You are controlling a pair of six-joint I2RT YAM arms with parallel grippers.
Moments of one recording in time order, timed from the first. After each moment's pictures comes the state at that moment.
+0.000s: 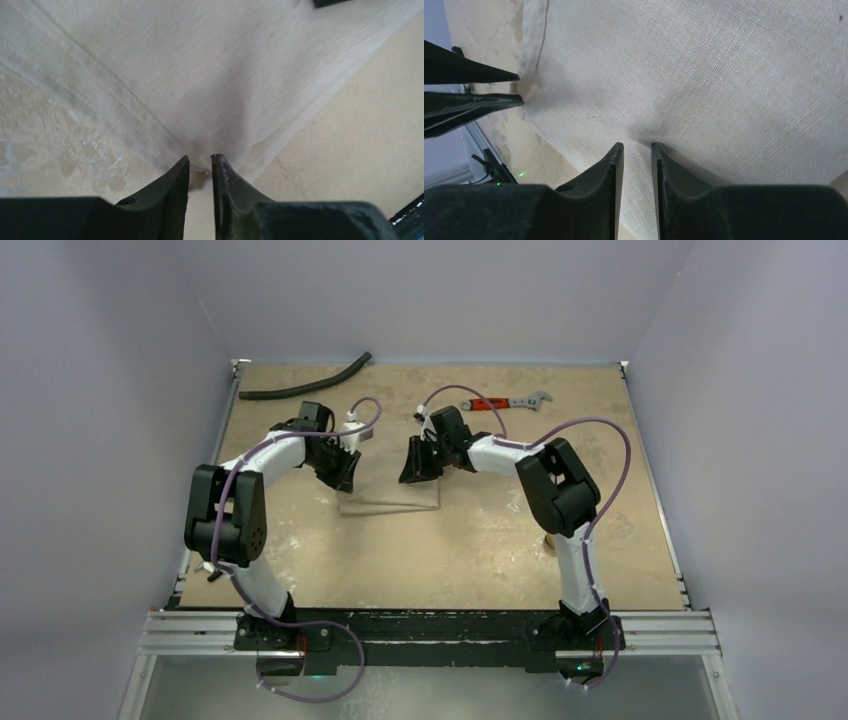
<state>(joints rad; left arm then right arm) -0.17 1.75 1.17 -0.64 0.43 0.41 0.58 2.15 1.43 -0.13 -0.49 0.53</state>
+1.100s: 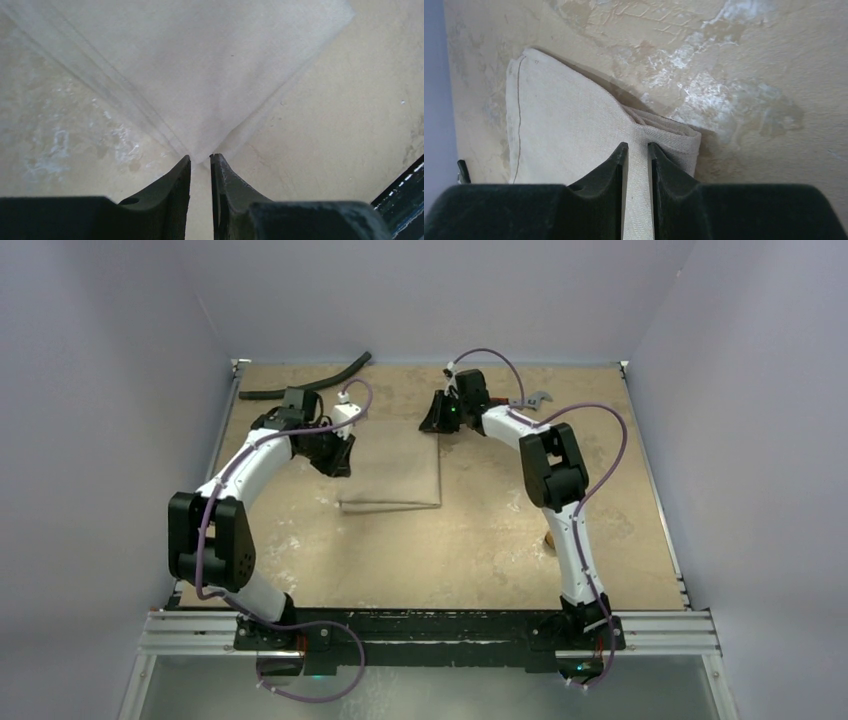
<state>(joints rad) -0.14 1.59 1.22 -0.72 0.45 0.42 0.41 2.42 1.85 -0.14 -0.43 0.54</state>
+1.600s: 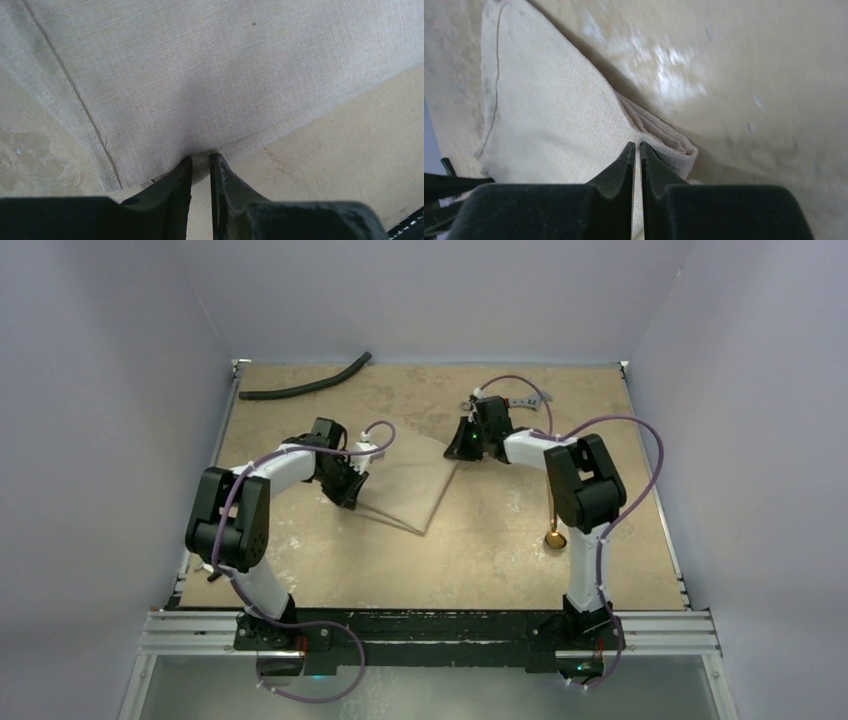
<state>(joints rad) -0.24 1.73 1.03 -0.59 0.36 0.47 0.38 2.12 1.37 -0.02 -0.32 0.60</state>
